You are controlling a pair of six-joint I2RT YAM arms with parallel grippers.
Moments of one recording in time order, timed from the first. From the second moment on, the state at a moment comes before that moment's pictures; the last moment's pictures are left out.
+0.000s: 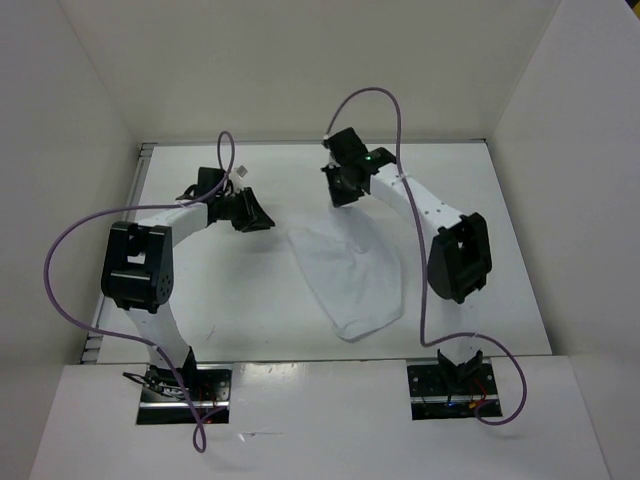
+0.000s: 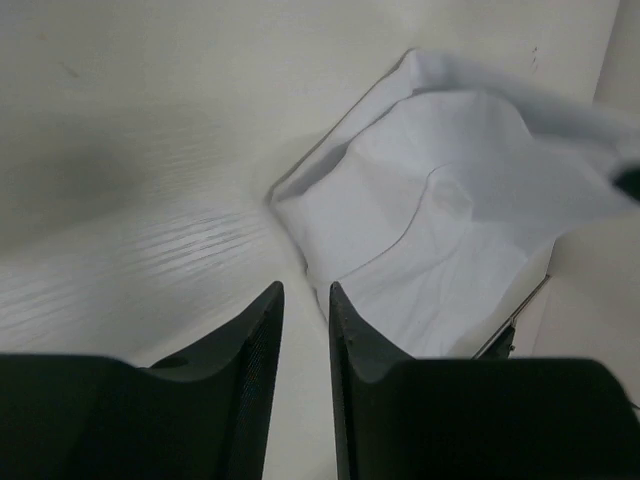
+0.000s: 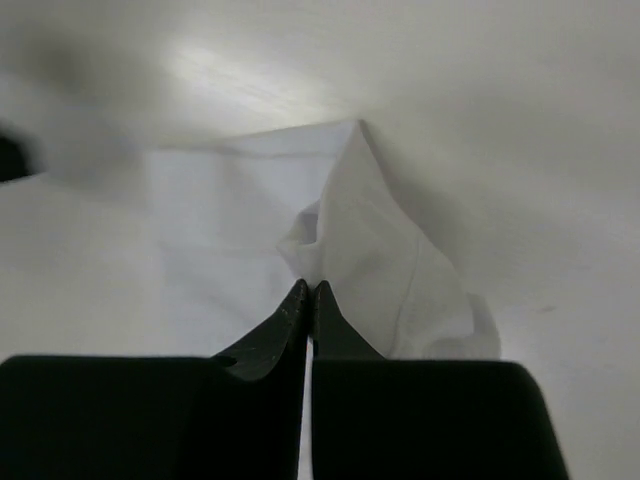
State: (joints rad) left arm -0.12 1.84 1.17 -0.20 0.64 -0.52; right arm 0.47 2.05 1.83 -0.80 0.10 0.20
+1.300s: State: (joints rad) left arm -0.43 1.89 1.51 -0.47 0.74 -0.04; right arm 0.04 2.08 1.53 -0.61 0.00 0.57
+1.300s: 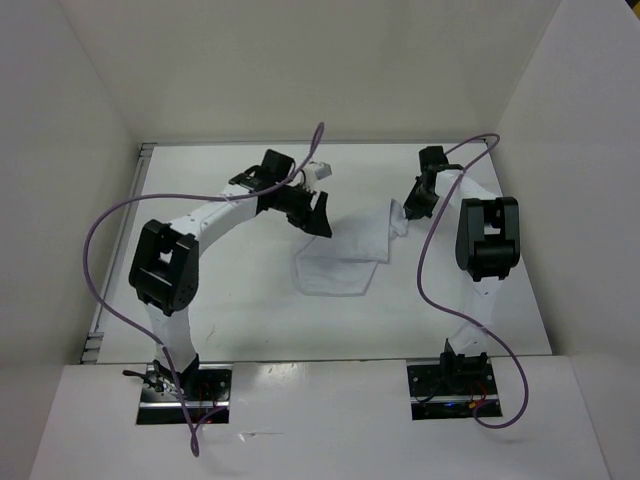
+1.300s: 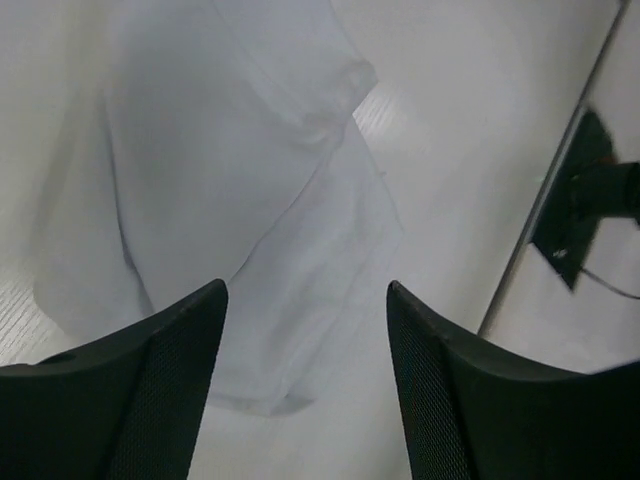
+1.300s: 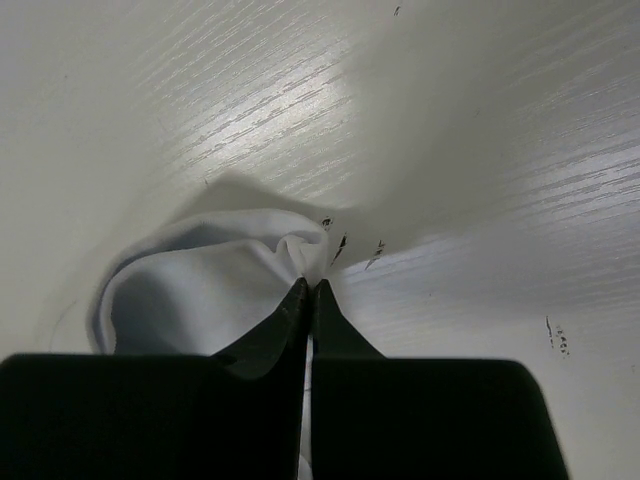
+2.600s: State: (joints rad) left arm -0.95 2.19 1.63 -0.25 -0.10 0.49; right arm 0.02 2.02 1.53 -0.61 -0.02 0.54
